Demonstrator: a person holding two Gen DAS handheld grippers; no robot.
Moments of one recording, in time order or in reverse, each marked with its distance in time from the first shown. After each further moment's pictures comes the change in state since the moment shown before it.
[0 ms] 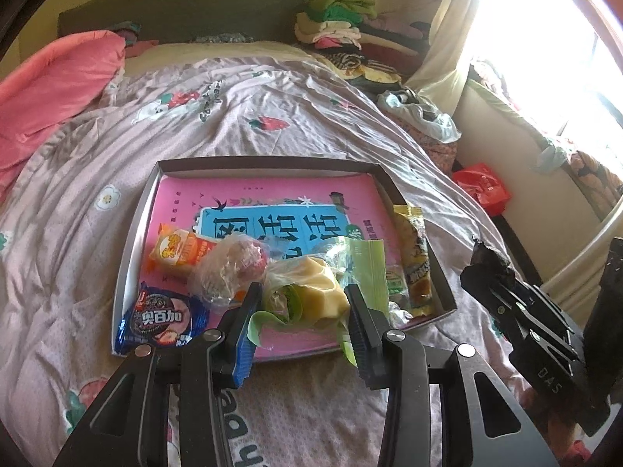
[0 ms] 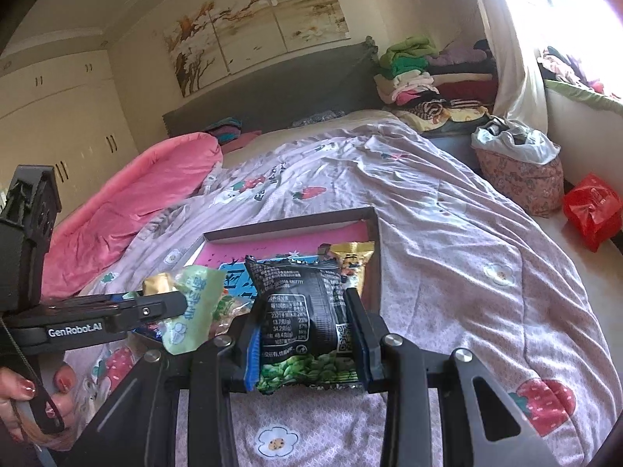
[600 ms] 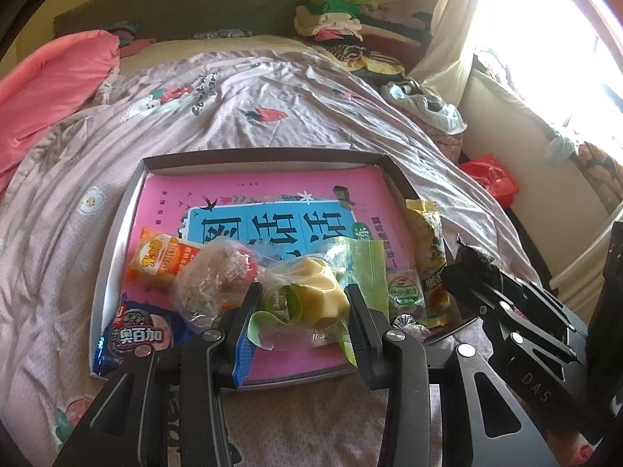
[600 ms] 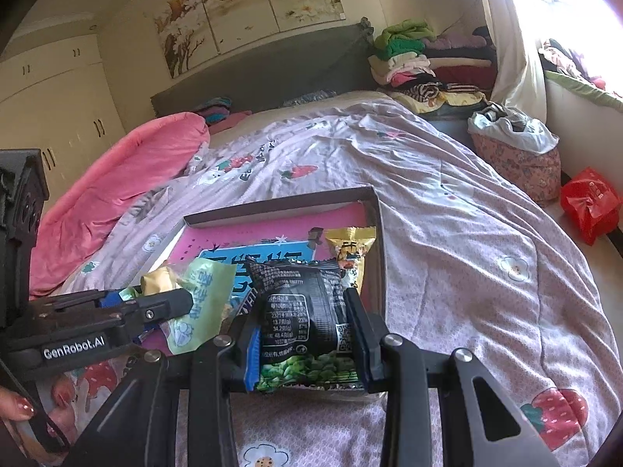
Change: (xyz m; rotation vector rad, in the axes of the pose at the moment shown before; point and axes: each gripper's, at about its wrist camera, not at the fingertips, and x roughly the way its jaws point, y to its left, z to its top) left arm 0.032 -0.008 0.004 0.022 0.024 0.021; right arm 0.039 -0.005 0.000 0.005 0.077 -0.041
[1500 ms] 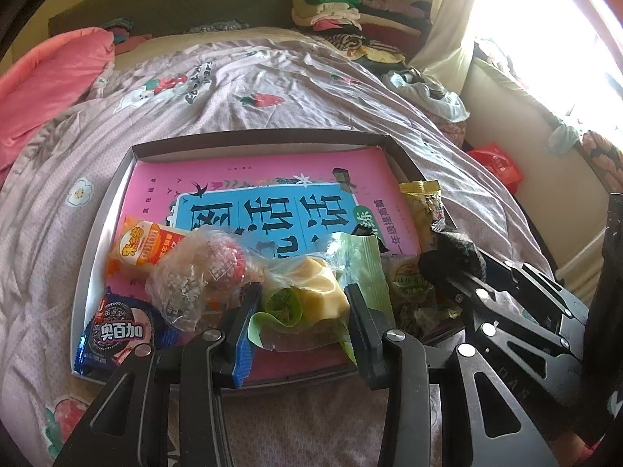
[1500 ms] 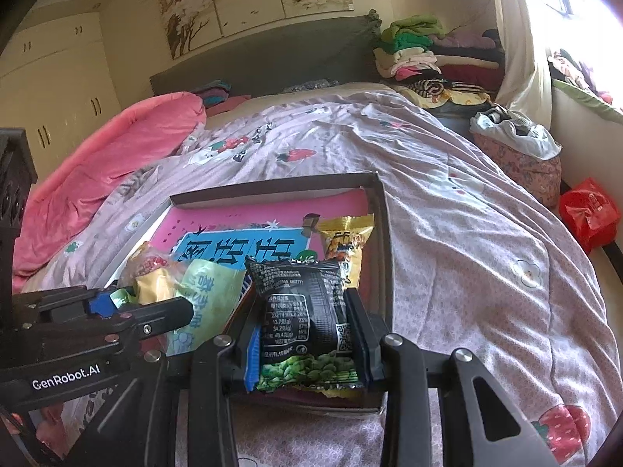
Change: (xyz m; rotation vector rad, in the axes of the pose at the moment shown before) left arm 0.017 -0.007 -0.007 0.012 0.028 0.014; right arm 0.028 0.008 -0.002 -0.070 0.045 -0.029
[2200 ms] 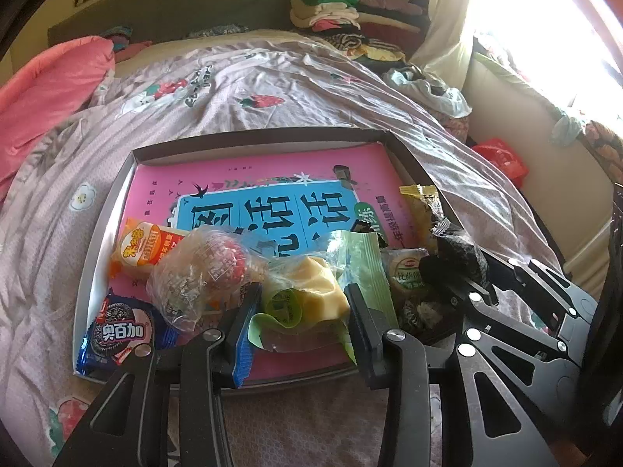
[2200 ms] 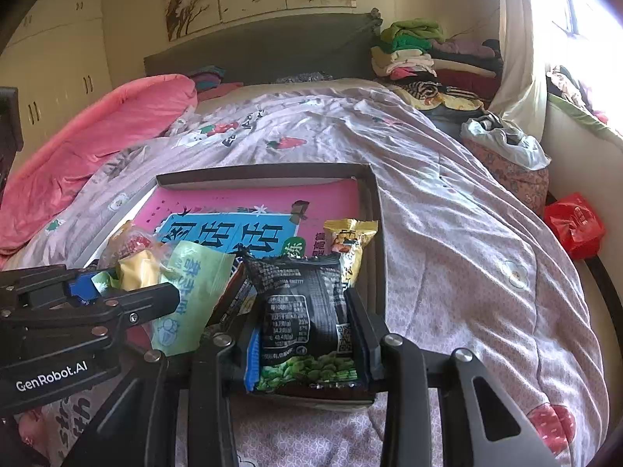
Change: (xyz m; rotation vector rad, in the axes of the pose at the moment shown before) left arm 0.000 -0.002 -0.002 0.025 -0.005 0.025; right arm 0.003 0.004 -0.006 -0.053 0.025 -0.084
